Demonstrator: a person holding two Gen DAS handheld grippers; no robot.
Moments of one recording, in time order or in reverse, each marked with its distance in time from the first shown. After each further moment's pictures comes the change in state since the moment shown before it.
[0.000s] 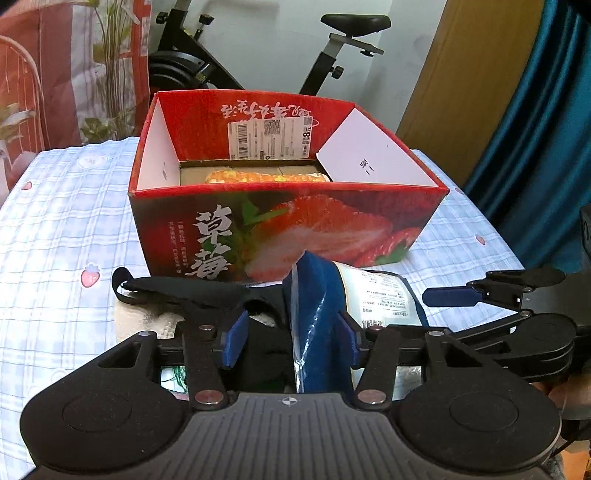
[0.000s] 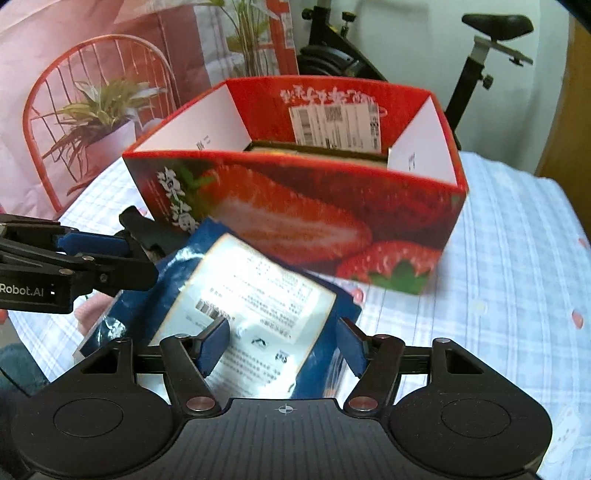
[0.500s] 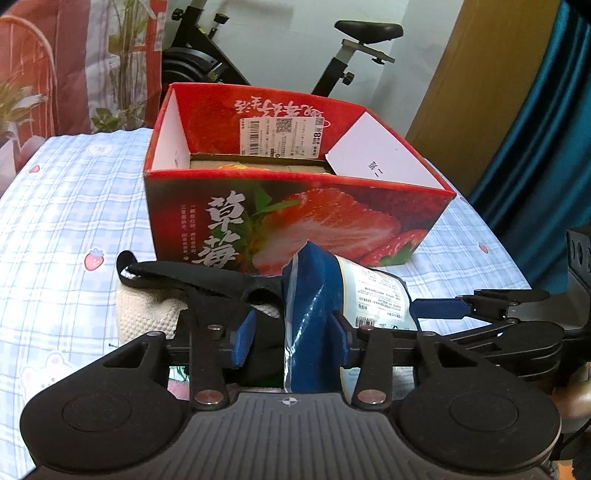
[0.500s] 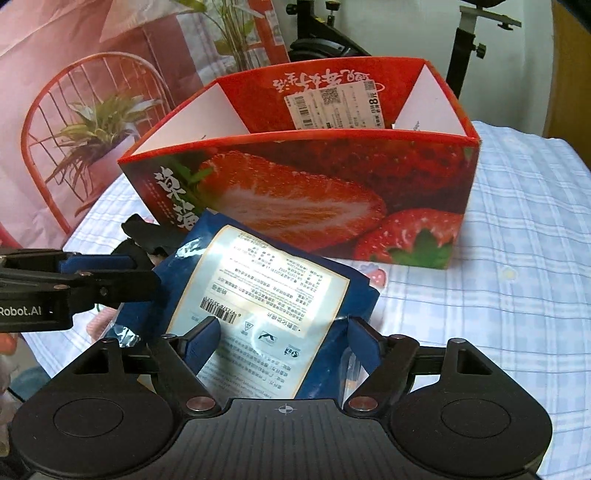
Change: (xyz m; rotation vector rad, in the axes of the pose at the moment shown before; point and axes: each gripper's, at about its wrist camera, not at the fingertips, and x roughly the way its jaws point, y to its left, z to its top) left arm -0.006 0.005 -0.013 -0.061 -0.019 0.003; right arm 0.016 -0.003 -0.006 0.103 -0.017 0.079
